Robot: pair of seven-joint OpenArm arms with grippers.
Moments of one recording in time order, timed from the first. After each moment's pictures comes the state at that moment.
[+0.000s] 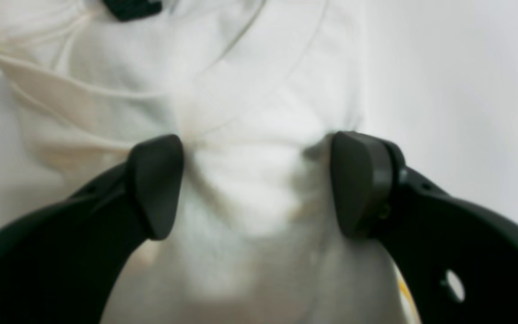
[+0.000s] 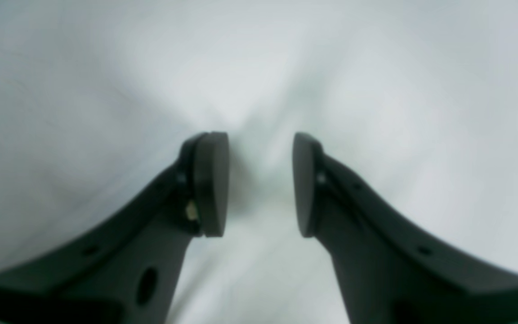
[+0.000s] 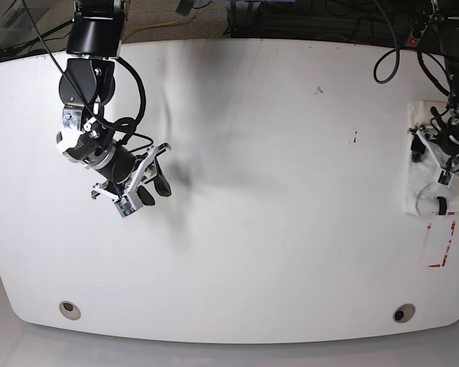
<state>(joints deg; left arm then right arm) 4.0 -37.7 -9.0 67.9 -10.1 -27.4 25.2 3.9 10.7 10.0 92.2 17.5 40.1 -44.0</state>
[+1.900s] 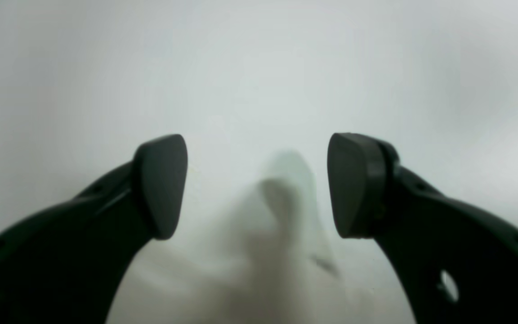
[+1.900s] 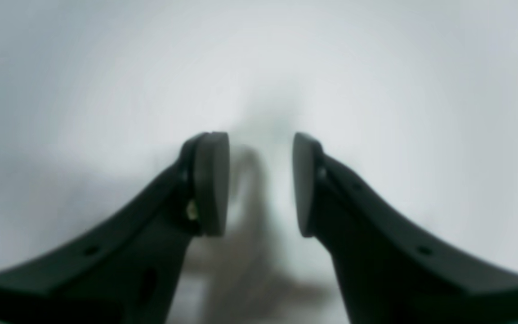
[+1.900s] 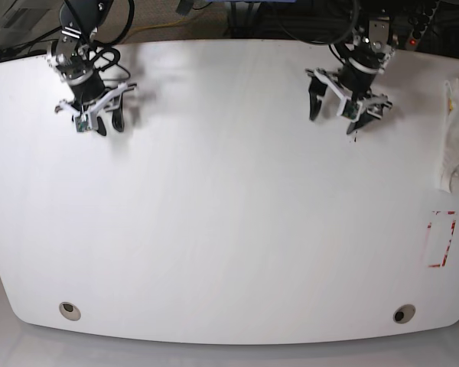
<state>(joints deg) 29.7 -8.0 -6.2 101.6 4.2 -20.3 9.3 -22.1 4.9 28.5 94.0 3.5 39.0 -18.7</state>
